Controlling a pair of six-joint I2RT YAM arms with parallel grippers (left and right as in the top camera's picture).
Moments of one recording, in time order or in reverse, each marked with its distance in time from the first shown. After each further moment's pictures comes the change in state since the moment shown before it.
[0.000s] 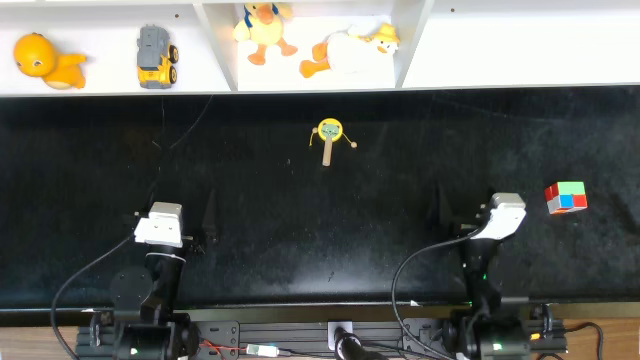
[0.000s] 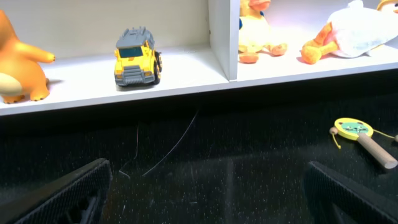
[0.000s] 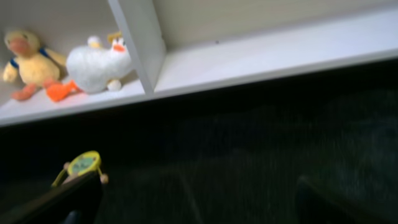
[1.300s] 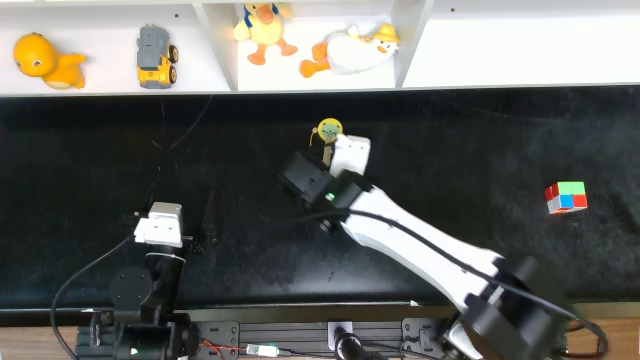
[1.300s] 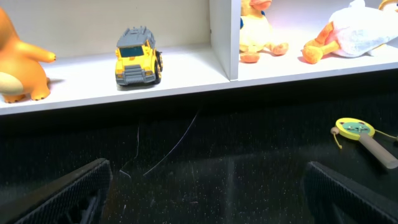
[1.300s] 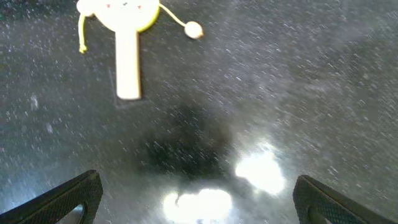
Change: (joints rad) left arm 0.000 0.000 0.000 0.000 -0.003 0.000; right arm 0.841 1.519 0.982 -0.591 0.479 0.798
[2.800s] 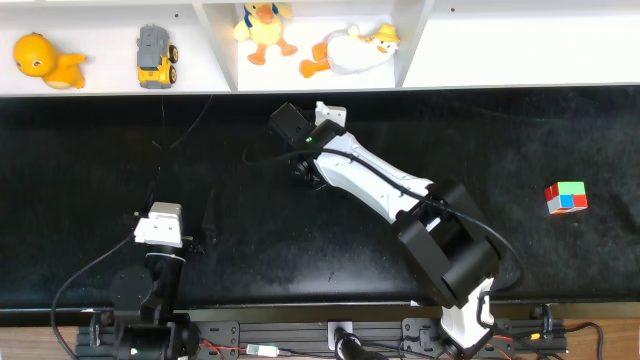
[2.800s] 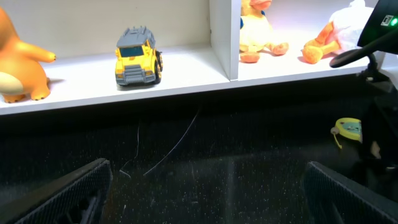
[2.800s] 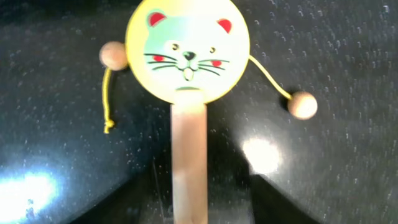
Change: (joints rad) left arm 0.000 0.000 0.000 0.000 0.000 0.000; right arm -0.146 0.348 0.249 0.085 -0.159 -0.197
